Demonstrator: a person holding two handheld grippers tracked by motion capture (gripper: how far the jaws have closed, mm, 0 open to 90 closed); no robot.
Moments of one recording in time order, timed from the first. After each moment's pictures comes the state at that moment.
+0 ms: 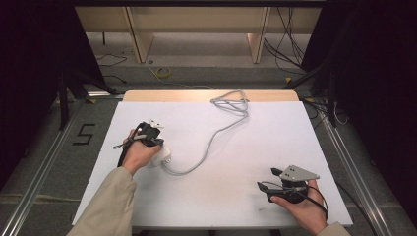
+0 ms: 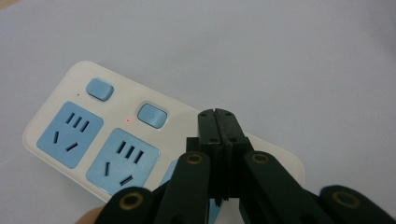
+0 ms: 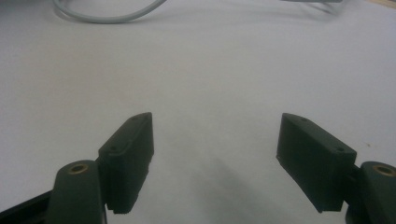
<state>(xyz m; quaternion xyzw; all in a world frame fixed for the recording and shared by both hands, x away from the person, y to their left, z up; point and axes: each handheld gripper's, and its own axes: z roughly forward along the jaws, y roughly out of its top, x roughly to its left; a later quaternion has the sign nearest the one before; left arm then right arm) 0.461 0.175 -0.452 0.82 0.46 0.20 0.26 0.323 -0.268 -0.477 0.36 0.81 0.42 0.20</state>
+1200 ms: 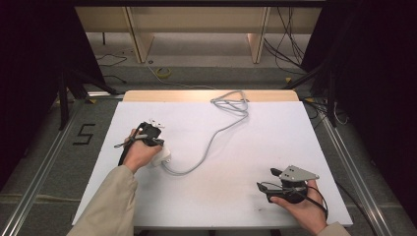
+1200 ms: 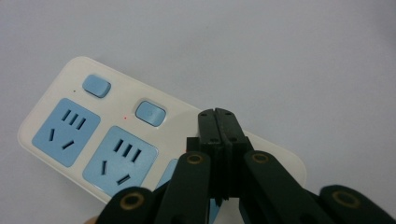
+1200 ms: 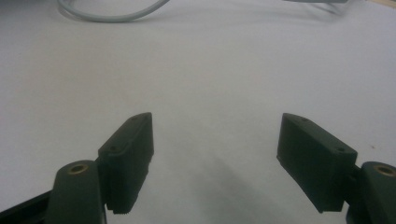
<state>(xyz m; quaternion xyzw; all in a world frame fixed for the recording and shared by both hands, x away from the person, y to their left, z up) 0.463 0.172 -0.454 0.82 0.47 0.20 0.25 0.323 -0.268 -0.477 0.35 0.81 0.42 0.20</state>
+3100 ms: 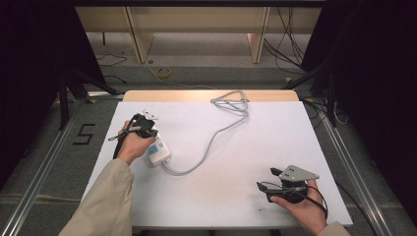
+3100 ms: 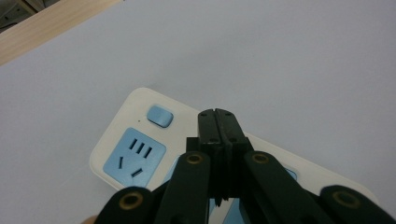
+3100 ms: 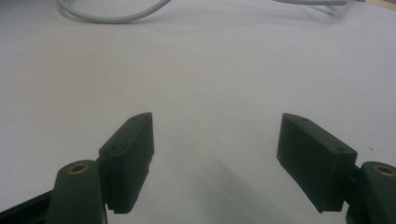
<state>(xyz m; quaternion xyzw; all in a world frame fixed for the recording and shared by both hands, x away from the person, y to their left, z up) 0.485 0.194 -0.443 0.82 0.46 0.24 0.26 0.324 -0.267 -0.477 0.35 0.81 0.42 0.20</state>
